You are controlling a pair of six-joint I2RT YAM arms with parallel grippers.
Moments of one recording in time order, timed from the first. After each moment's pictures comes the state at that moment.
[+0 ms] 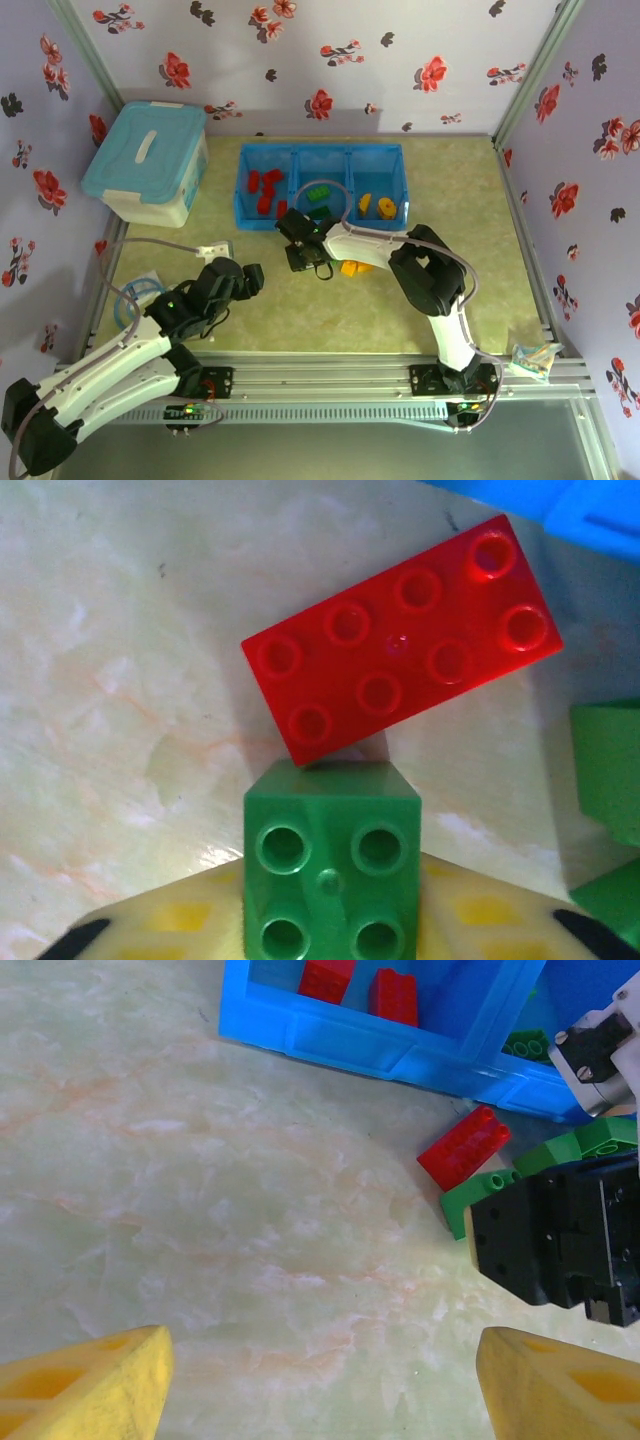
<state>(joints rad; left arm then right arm) -0.81 0.74 0.52 -0.53 -0.41 -0.76 0.93 2.04 1.45 -0.59 0.11 0.53</state>
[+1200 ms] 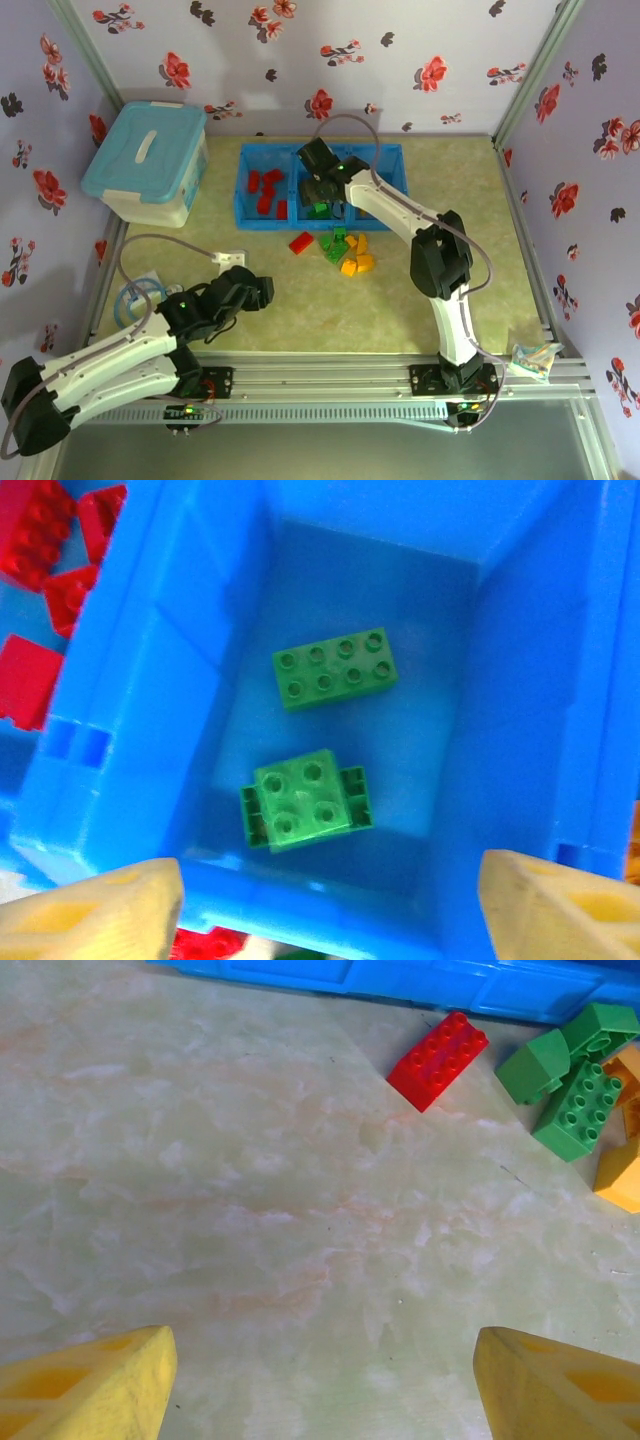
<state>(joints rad) -0.96 0.82 0.54 -0.57 -0.43 -0.79 0.70 2.09 1.90 -0.82 0.23 0.37</state>
